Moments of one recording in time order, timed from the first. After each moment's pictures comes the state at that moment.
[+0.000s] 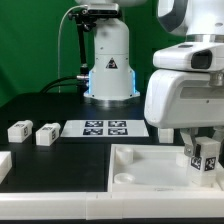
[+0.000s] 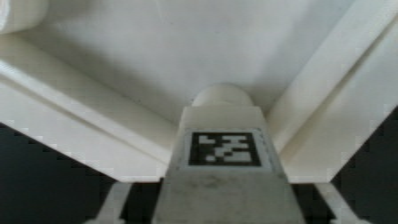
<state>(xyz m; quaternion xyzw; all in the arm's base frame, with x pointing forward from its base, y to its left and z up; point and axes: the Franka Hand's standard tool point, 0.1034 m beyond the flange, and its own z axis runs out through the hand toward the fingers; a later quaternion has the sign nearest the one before) 0.622 0.119 0.072 0.97 0.23 0.05 0.06</state>
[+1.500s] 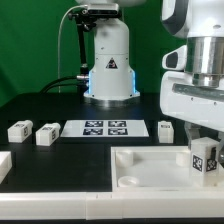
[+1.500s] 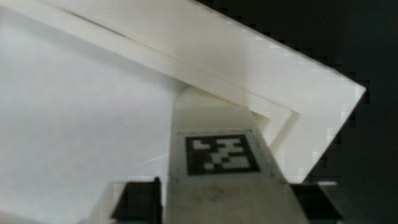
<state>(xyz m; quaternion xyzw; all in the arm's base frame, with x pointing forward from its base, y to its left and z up) 0.620 0.125 0.069 0.86 -0.51 0.07 -0.01</state>
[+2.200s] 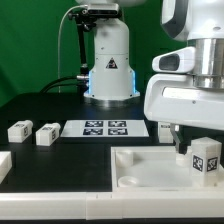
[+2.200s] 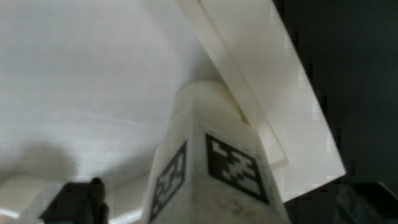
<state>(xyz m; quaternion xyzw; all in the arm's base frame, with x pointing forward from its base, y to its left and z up) 0.621 0.127 0.067 0.98 -0.15 0.08 0.02</state>
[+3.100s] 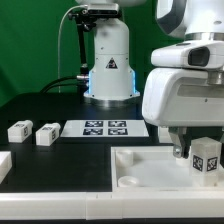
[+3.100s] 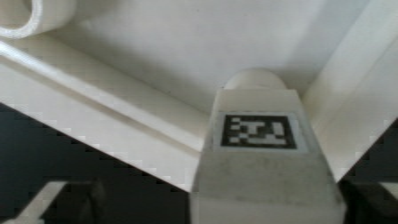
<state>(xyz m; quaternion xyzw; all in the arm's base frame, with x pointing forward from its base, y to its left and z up) 0.629 0.115 0.073 0.97 0.23 0.08 0.07</state>
